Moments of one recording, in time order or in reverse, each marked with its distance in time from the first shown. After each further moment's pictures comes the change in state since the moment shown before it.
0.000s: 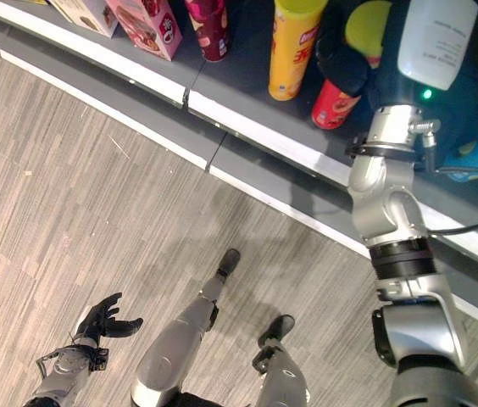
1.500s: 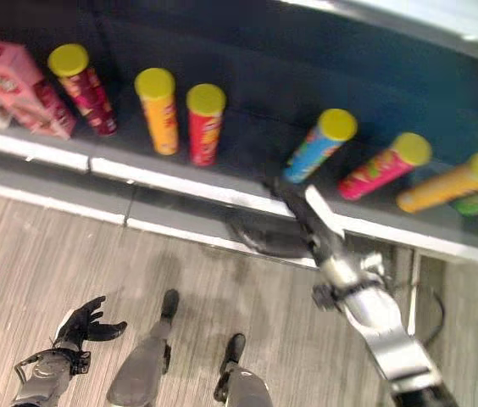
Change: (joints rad) left arm 0.068 0.045 0.167 -0.087 0.040 0.061 -0.095; right arm 1.118 -0.028 -0.128 -0.436 1.000 -0.182 0.865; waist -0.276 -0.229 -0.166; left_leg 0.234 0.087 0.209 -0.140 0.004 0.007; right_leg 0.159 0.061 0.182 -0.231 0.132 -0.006
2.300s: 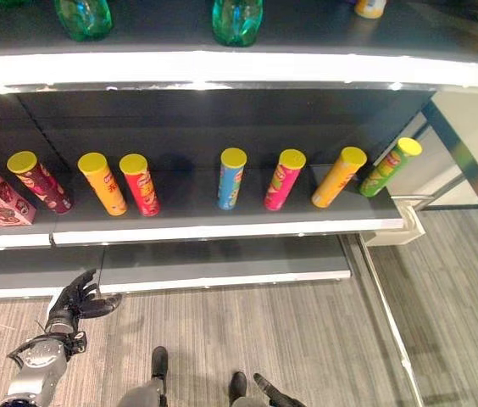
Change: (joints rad) left arm -0.017 0.003 0.009 -0.179 -0.128 -0.018 0.084; right arm -0.023 0.479 0.094 0.994 -0.072 0.095 -0.027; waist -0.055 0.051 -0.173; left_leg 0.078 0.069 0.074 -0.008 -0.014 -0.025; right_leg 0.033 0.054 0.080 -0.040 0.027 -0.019
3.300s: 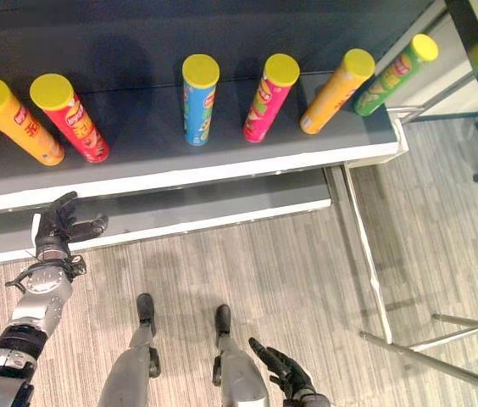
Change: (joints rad) left arm -0.388 0.098 -0.052 0.050 -0.130 -0.045 0.212; right arm -0.114 0.007 0.070 -0.049 0.002 -0.072 -0.098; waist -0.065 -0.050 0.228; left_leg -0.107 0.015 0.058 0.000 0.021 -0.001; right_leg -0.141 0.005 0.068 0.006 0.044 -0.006
